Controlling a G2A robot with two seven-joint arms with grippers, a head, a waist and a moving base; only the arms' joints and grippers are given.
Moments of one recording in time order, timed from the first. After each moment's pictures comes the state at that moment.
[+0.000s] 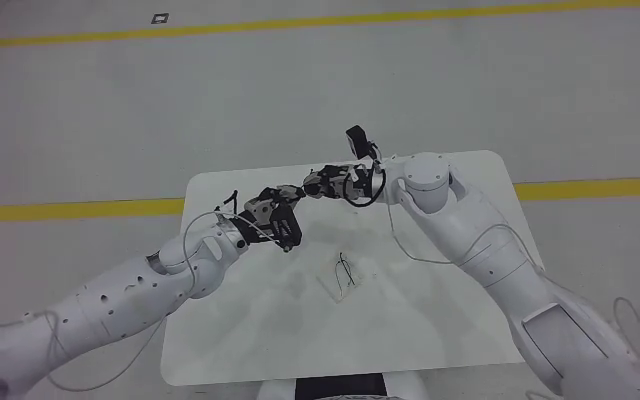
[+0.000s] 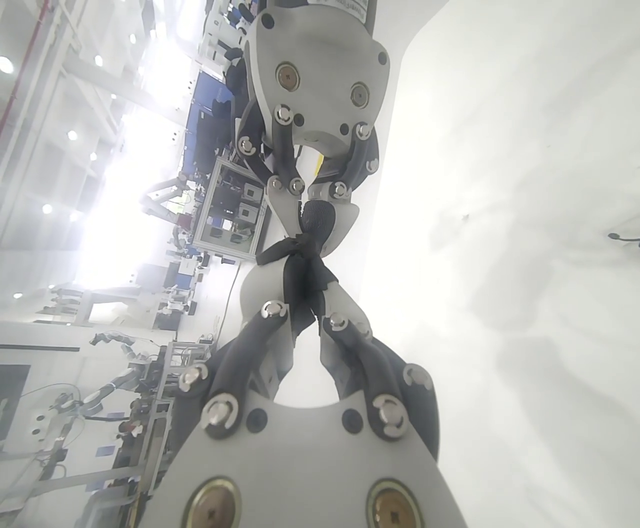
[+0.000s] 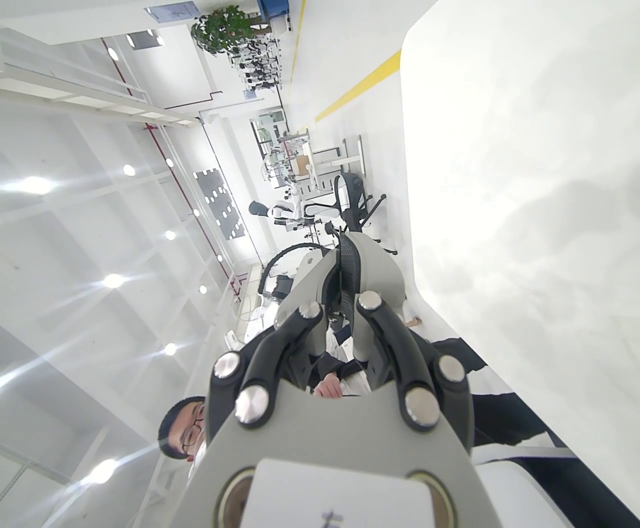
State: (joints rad) left arm 0.65 -0.60 -0.17 -1.78 1.57 0.23 0.10; right arm -0.79 -1.26 0.83 -1.28 0.48 0.34 0.77
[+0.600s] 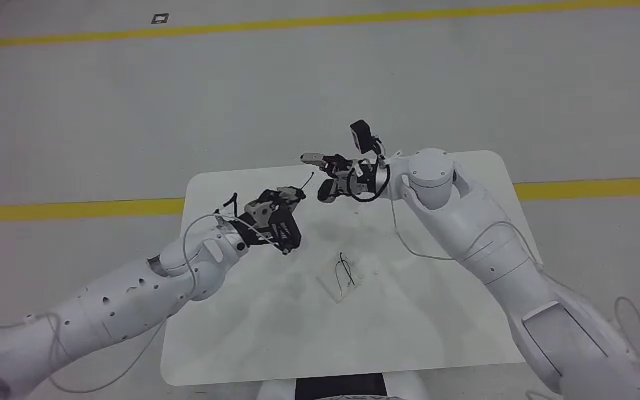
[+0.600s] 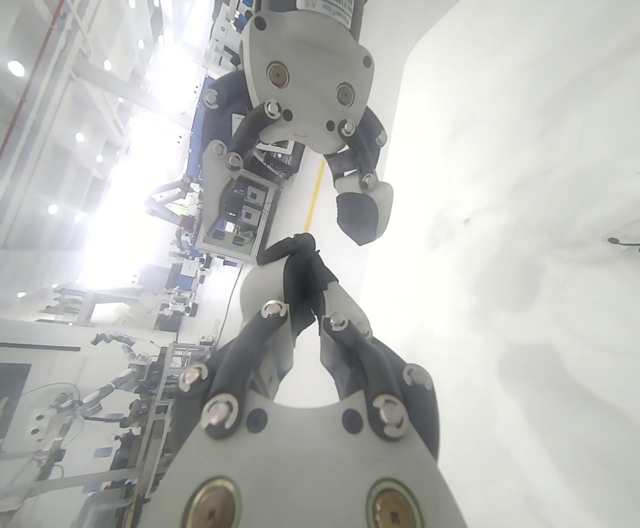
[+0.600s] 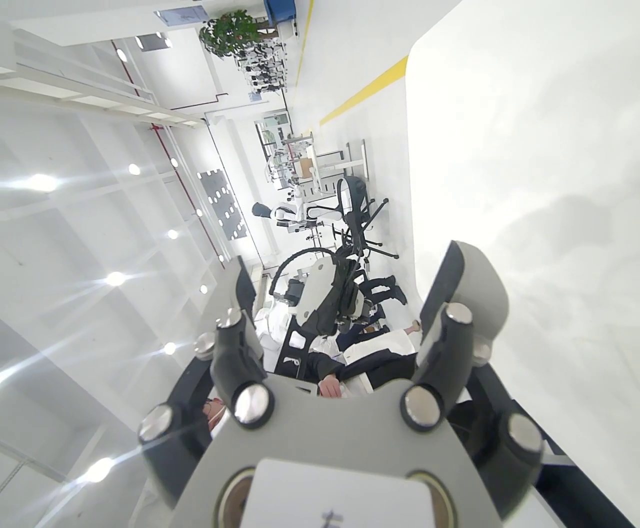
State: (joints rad) left arm 0.68 -0.60 -0.18 -1.79 1.55 0.27 0.12; right arm -0.79 -1.26 0.86 -1.26 0.46 0.30 0.78
